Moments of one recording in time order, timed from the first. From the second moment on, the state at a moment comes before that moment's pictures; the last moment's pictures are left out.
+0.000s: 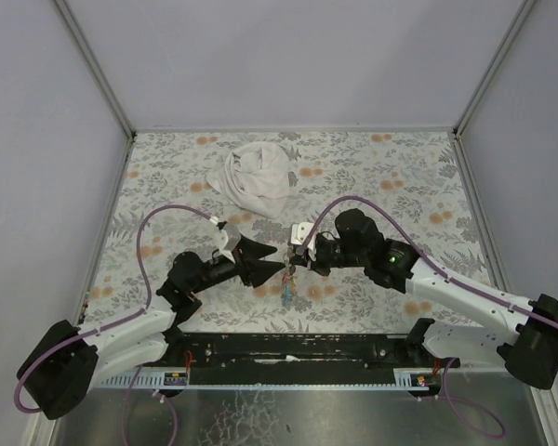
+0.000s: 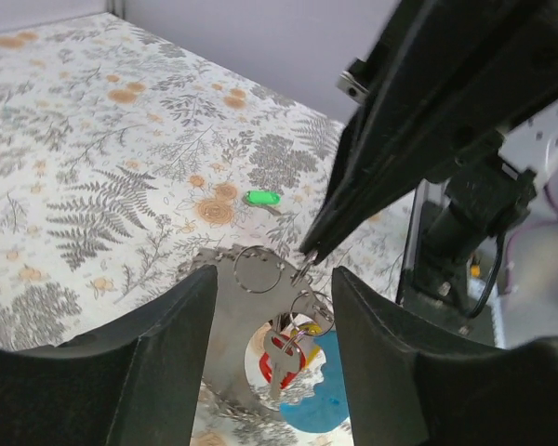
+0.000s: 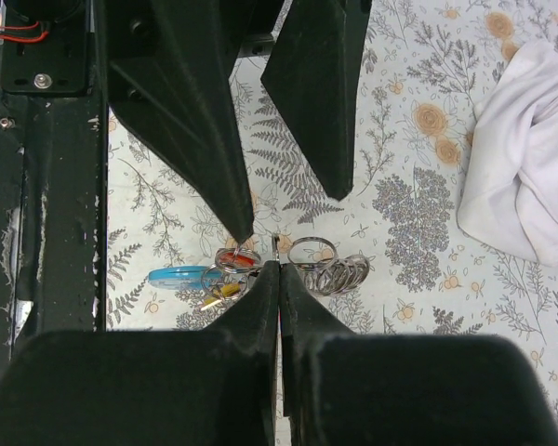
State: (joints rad) left arm -0.70 0.93 0.21 0.84 0.48 -0.31; right arm 0.89 1.11 0.82 -0.19 -0.44 -0.41
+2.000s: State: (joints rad) left arm -0.60 1.38 0.12 1.46 0.54 -1.26; right arm 0.89 1.09 0.80 -0.18 -0.52 -0.46
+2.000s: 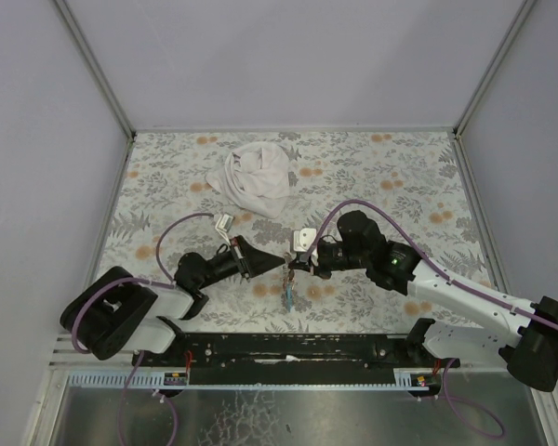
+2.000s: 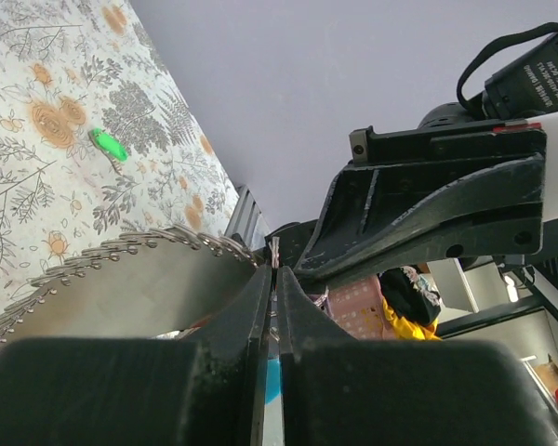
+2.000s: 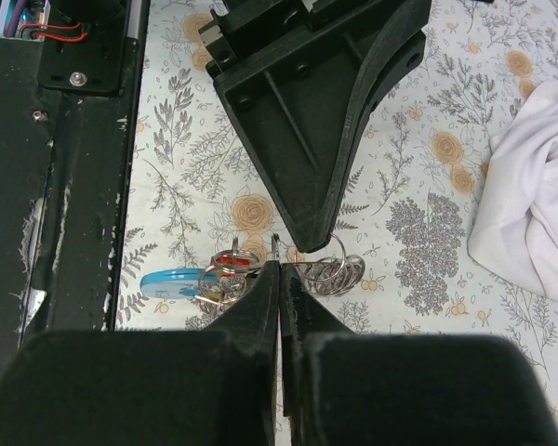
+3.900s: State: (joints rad) left arm -0.76 1.11 0.98 -0.45 0.49 -0.07; right arm 0.78 1.15 0.87 -0.24 -0.71 -0.63
